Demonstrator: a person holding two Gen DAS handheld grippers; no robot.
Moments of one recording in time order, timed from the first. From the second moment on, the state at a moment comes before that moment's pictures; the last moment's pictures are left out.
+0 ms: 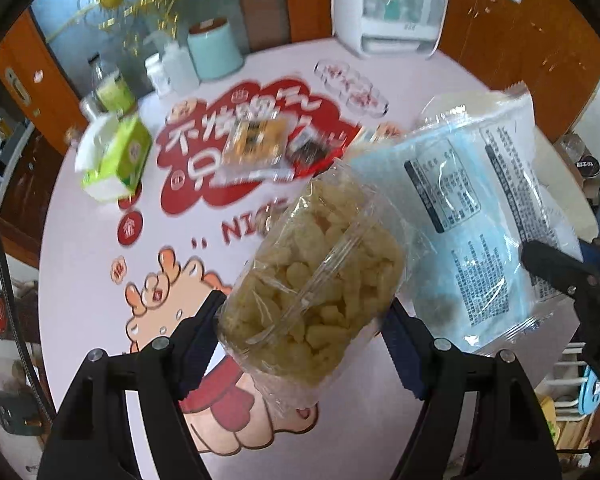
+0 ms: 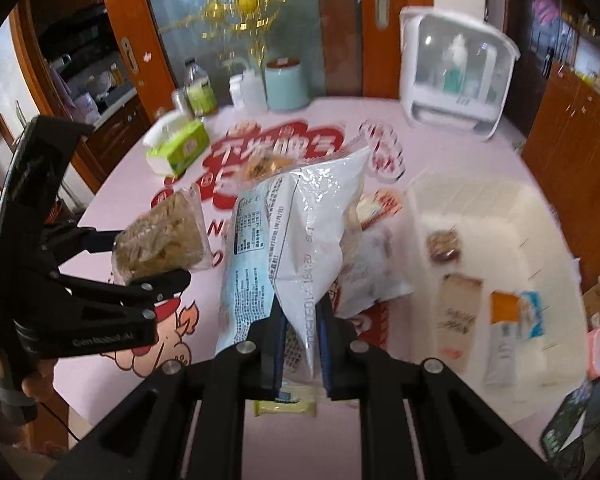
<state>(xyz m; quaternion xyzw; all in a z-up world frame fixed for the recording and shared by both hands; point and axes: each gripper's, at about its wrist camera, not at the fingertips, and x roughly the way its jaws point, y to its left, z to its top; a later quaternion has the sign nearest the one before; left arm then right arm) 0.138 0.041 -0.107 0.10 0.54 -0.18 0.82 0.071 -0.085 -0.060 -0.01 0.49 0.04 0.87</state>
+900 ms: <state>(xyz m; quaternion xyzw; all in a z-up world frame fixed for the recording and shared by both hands) 0.120 -0.147 -0.017 0.07 0.44 -0.20 0.88 0.036 -0.254 0.045 -0.05 0.38 -0.06 0.92</state>
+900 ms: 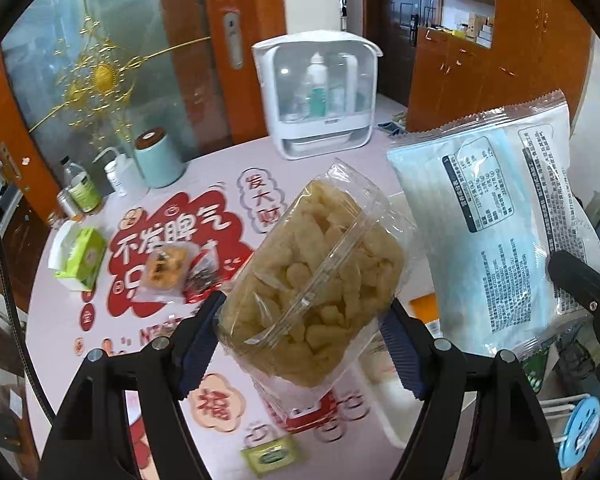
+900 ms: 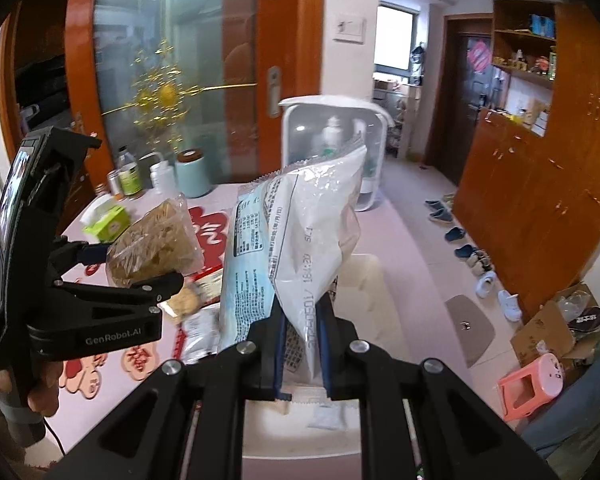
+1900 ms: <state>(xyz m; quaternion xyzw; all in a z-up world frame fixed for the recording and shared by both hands) 0.148 -0.235 -0.061 0.04 0.47 -0.20 0.86 0.058 -0.321 -0.008 -0.06 0.41 -0.13 0.90</state>
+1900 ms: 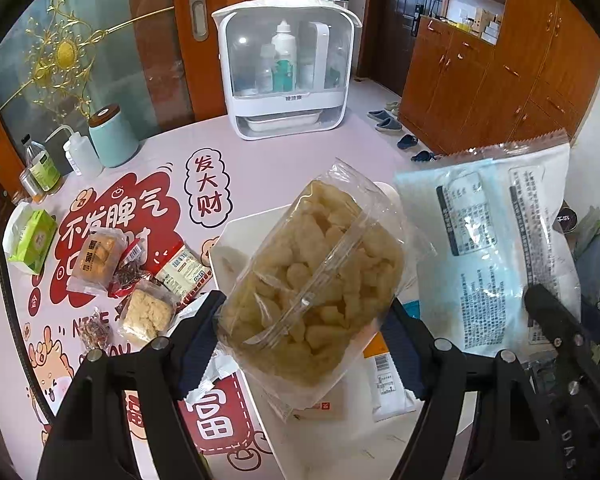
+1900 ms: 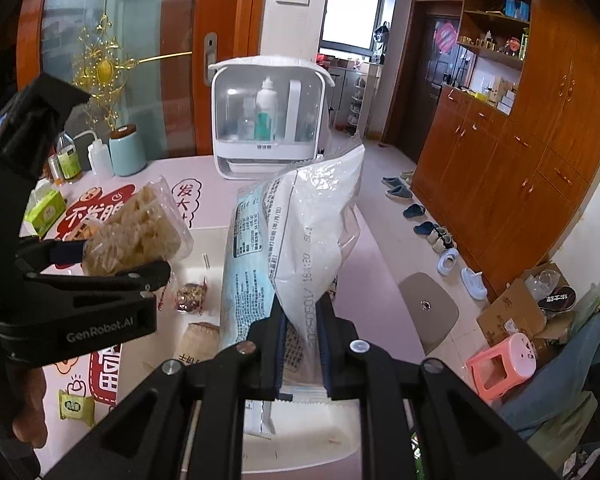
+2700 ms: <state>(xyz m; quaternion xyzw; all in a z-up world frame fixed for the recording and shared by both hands) 0.120 -0.212 -0.042 0.03 0.46 -0.24 0.86 0.043 -0.299 -0.016 -0.07 0.42 -0.09 0.90</state>
